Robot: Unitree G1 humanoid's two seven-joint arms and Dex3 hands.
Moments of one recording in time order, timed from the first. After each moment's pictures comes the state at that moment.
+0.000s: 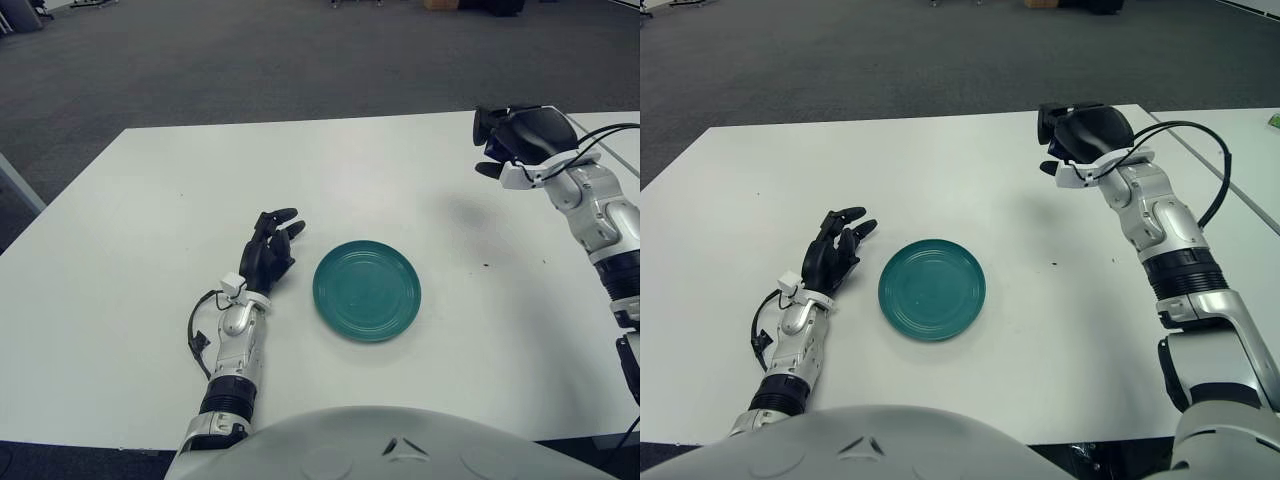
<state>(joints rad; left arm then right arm) 0.00 -0.10 0.07 0.50 -0.21 -0.37 -0.28 -0.56 -0.76 0.24 0.33 -0.72 -0.23 0.01</state>
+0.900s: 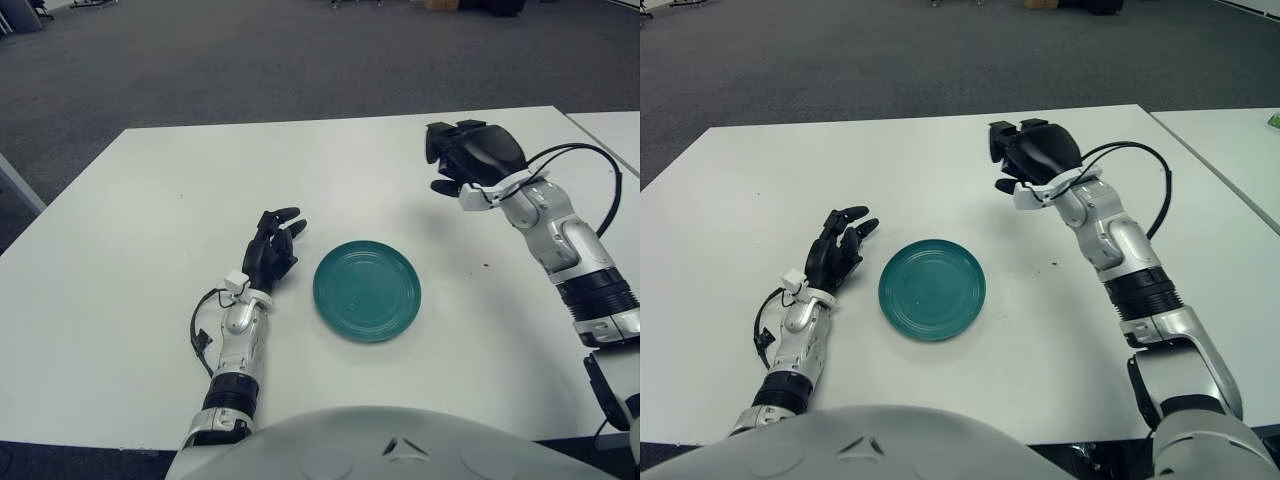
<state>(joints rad) -0.02 -0.11 0.07 0.52 -0.18 -0.39 -0.27 -0.45 -0.60 0.27 0.04 -0.73 -0.21 0.07</state>
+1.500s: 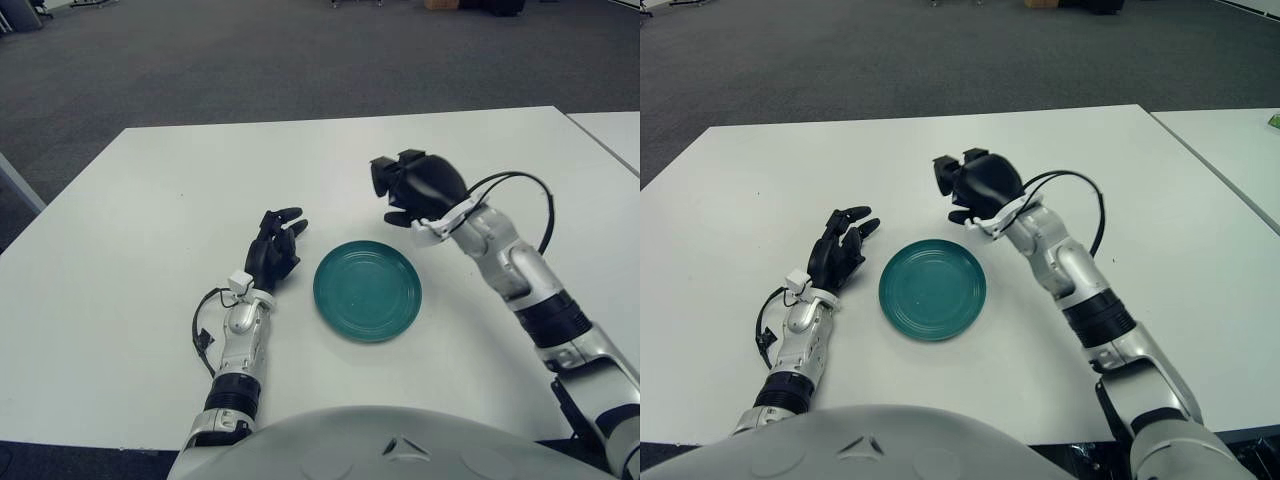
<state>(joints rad) 0.00 -0.12 0.06 0.49 -0.15 -0.39 -0.24 -0.36 -0.44 0.42 -0.09 -0.86 -0.17 0.12</state>
